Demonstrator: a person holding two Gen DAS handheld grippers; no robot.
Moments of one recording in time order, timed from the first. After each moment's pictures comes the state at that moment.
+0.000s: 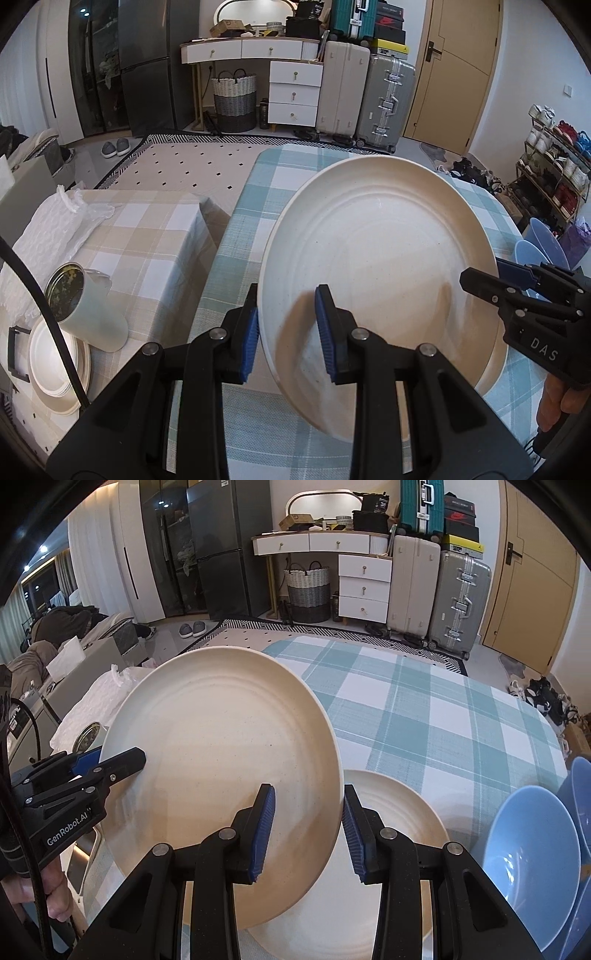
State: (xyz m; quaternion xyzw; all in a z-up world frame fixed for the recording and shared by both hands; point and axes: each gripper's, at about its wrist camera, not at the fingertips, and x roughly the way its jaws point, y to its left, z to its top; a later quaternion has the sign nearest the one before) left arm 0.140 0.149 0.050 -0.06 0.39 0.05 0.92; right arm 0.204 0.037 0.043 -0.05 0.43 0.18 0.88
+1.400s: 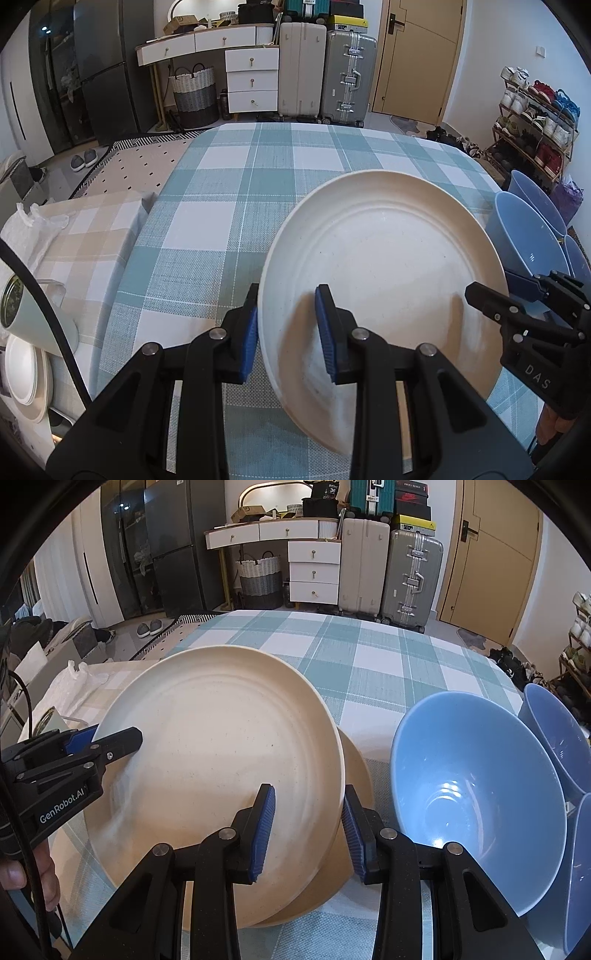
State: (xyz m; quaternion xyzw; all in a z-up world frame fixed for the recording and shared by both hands) left arm 0.176 0.069 -0.001 -0.02 0.42 -0.01 0.91; right arm 0.174 -0.037 0.000 -0.05 0.44 0.10 0.89
